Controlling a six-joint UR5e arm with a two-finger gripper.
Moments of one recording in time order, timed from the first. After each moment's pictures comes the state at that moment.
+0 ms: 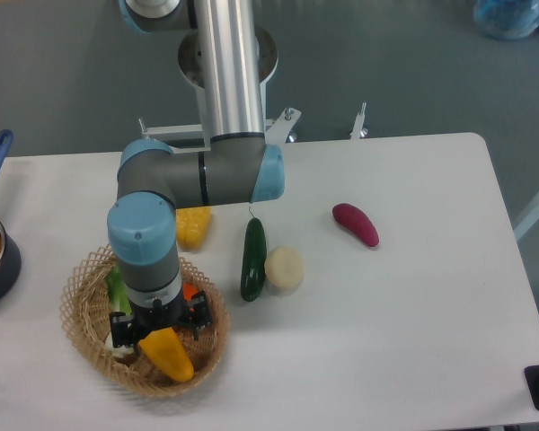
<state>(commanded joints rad) 2.10 -2.14 -1.51 -0.88 1.56 -0.25</state>
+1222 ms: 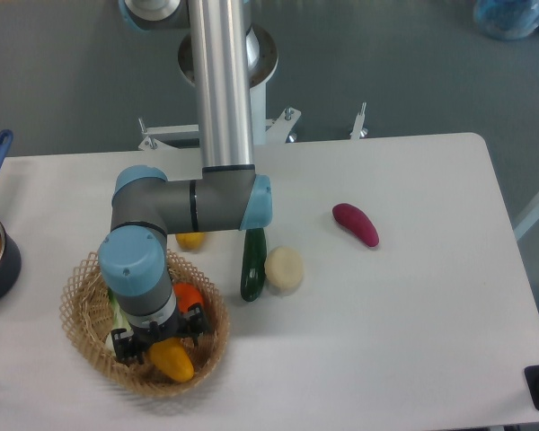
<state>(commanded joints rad) 2.08 -2.21 -1.49 -0.88 1.58 -0.25</state>
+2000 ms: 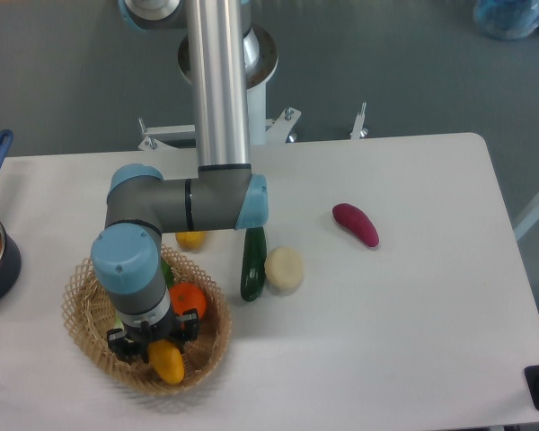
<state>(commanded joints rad) 2.07 -2.10 -1.50 -0.88 1.58 -0.09</state>
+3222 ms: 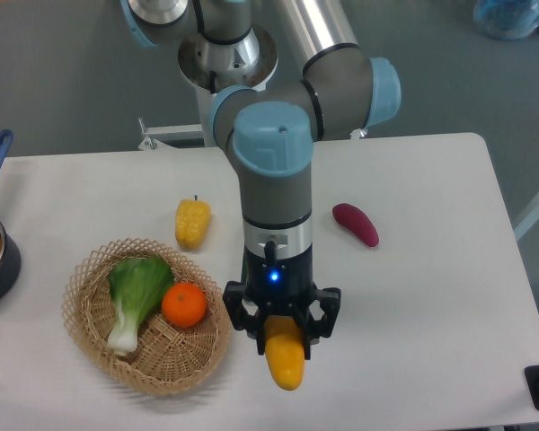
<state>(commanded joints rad) 2.40 -1.97 -1.39 -0.85 1.39 0.56</state>
